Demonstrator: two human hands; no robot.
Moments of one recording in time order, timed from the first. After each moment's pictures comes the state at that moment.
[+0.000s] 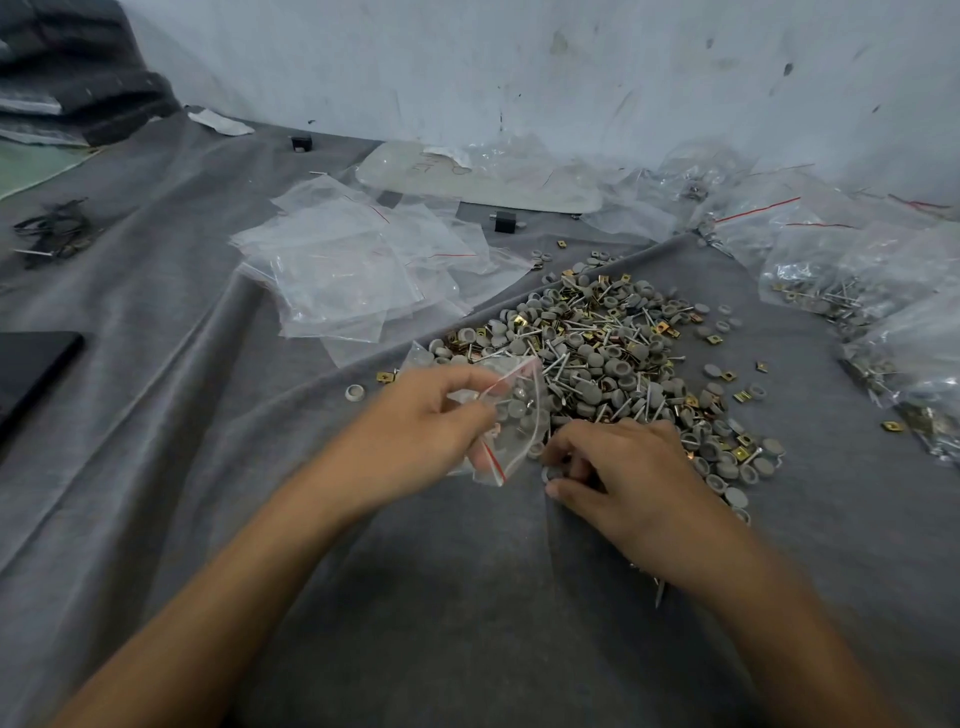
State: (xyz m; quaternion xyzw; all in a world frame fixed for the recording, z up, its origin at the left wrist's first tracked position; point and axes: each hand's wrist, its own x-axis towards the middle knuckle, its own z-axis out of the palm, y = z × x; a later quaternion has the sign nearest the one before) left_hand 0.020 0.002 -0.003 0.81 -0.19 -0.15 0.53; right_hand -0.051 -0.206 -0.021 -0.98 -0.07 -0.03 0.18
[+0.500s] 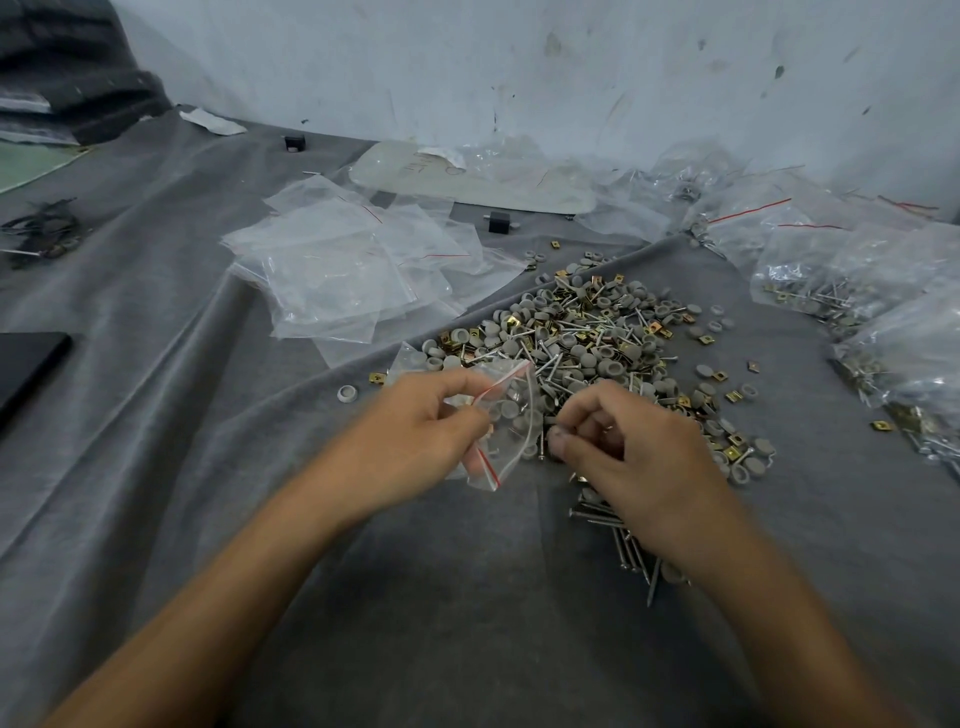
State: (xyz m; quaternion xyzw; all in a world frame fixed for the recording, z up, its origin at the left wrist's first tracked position) left_hand 0.020 0.001 -0.005 0.82 -0.22 -0.15 0.51; right_hand -0.049 -0.209 -0.016 -0.92 -0.02 -0.12 0.38
